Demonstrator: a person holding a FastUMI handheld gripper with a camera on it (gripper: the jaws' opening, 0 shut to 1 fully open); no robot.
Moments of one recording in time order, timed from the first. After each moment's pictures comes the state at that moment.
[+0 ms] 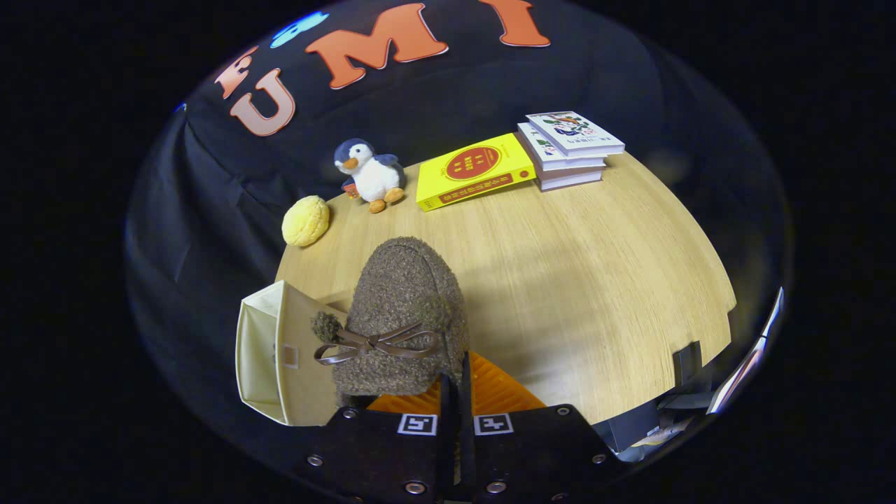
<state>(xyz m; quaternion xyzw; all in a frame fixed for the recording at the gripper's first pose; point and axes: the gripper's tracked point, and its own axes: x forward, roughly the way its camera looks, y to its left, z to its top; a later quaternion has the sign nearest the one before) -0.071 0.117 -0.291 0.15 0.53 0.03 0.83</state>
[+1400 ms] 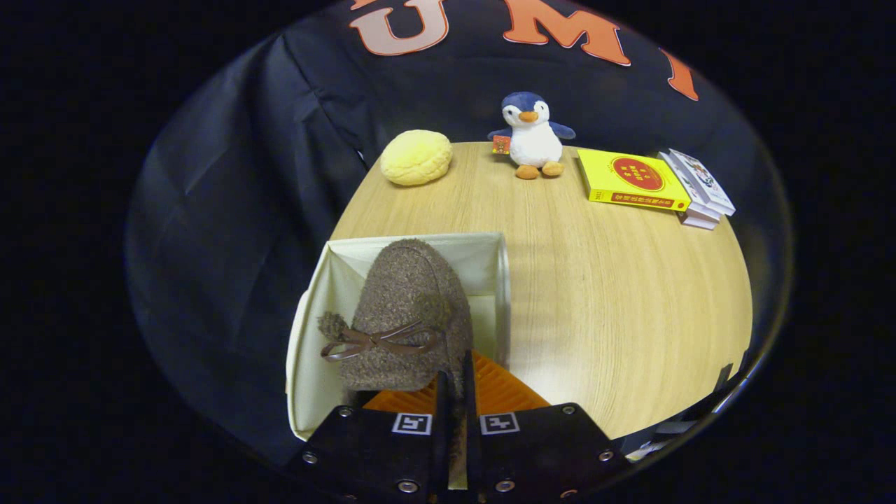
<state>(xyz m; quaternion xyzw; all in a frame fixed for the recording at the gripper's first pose) -0.063 0.394 -0.310 0.02 0.55 0.10 0.83</state>
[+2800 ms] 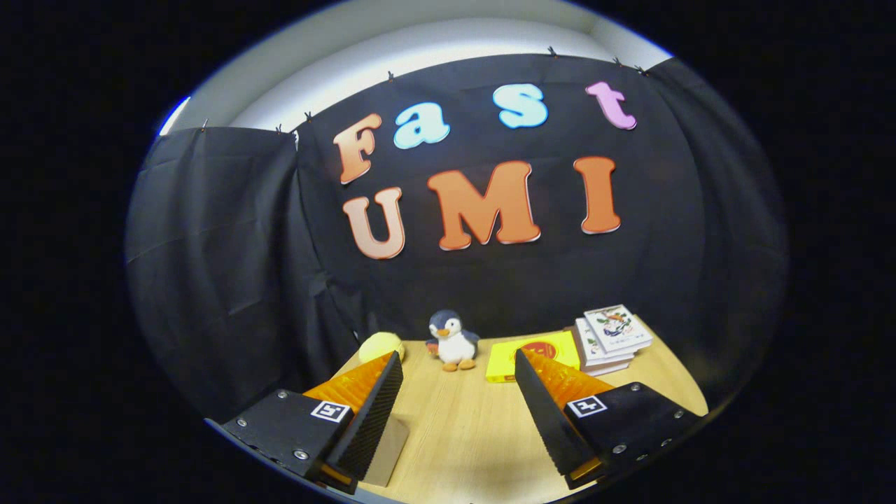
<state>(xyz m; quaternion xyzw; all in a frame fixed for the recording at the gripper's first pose) 0.000 0.113 -0.040 0.09 0.15 0.09 0.98</state>
